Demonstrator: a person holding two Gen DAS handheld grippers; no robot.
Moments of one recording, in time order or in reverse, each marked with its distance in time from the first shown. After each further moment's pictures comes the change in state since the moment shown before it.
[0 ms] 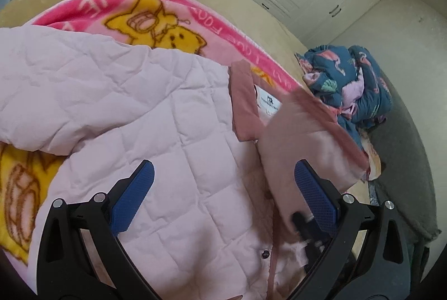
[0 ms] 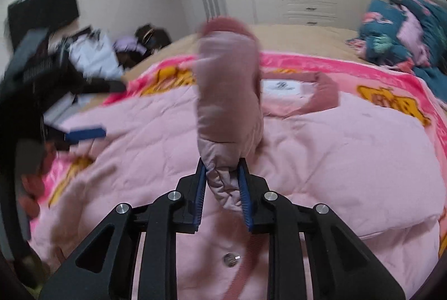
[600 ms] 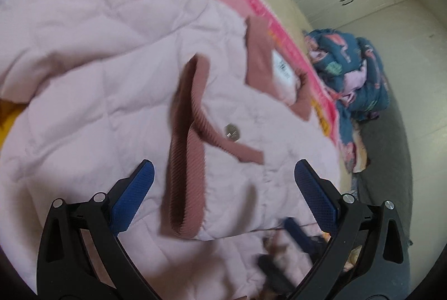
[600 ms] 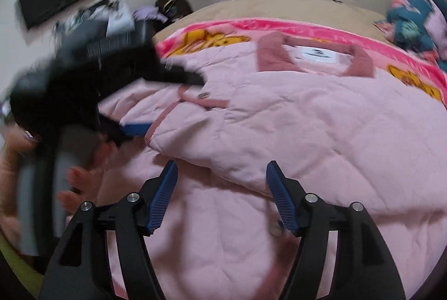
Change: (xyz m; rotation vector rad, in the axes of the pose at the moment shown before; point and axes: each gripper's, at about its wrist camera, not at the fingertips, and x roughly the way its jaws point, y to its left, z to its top) left arm 0.059 0.027 -0.022 -0.118 0.201 -0.055; right arm 0.002 0.015 -0.014 0.012 0.131 0.093
